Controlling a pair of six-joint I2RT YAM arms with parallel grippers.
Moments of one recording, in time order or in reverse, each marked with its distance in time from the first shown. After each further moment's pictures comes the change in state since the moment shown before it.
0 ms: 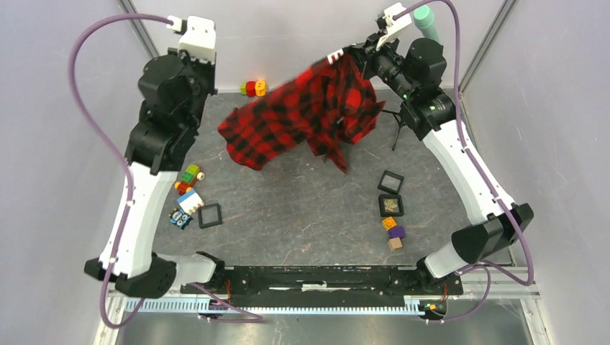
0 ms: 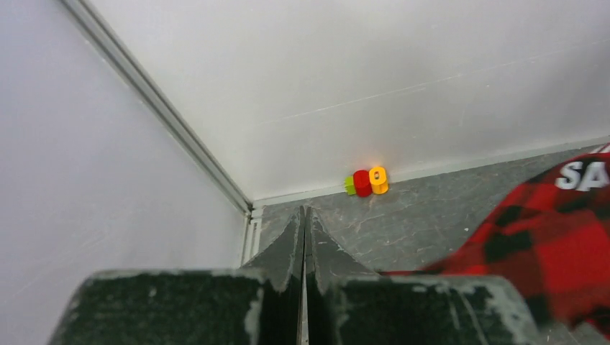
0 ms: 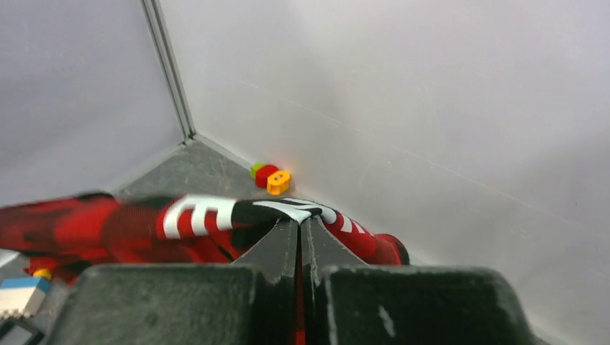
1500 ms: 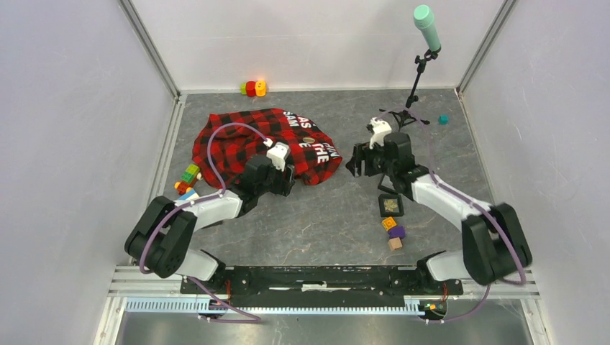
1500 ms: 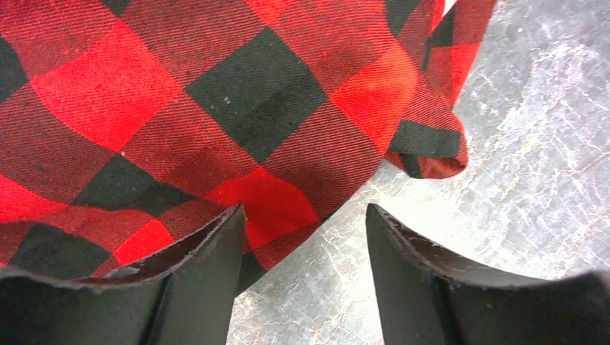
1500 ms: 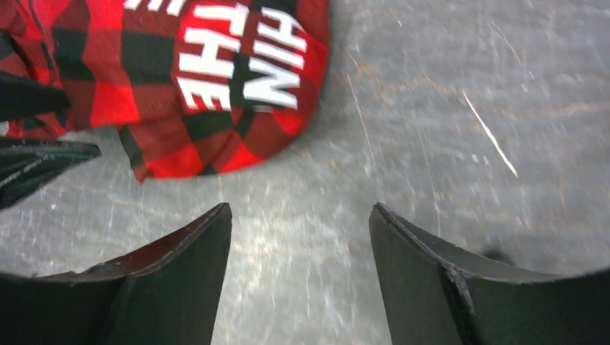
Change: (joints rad) left arm -0.121 0.110 -1.286 0.834 0.446 -0.383; right arm -0.051 -0.231 -1.038 0.119 0.007 0.195
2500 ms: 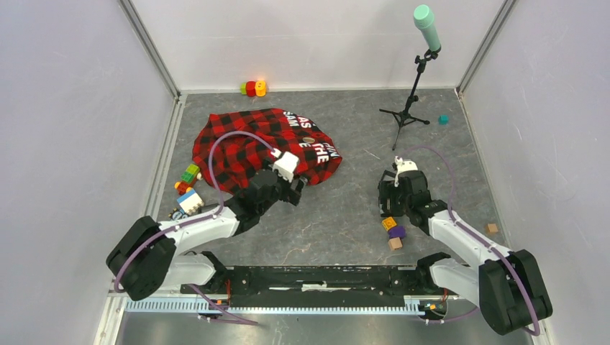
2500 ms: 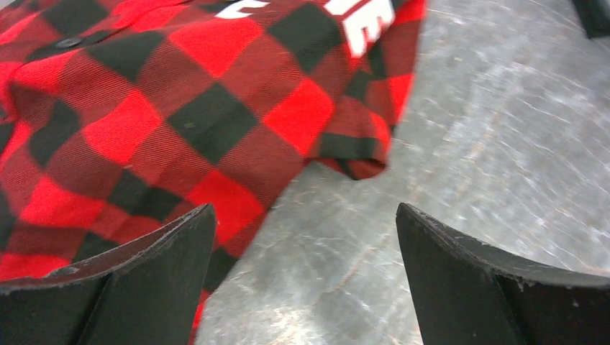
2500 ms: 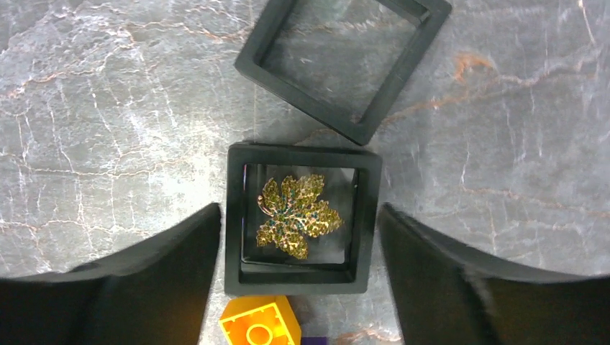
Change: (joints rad) left arm -0.246 -0.175 -0.083 0.066 -0.252 0.096; right arm -0.050 -0.260 -0.316 -0.230 0.301 0.019
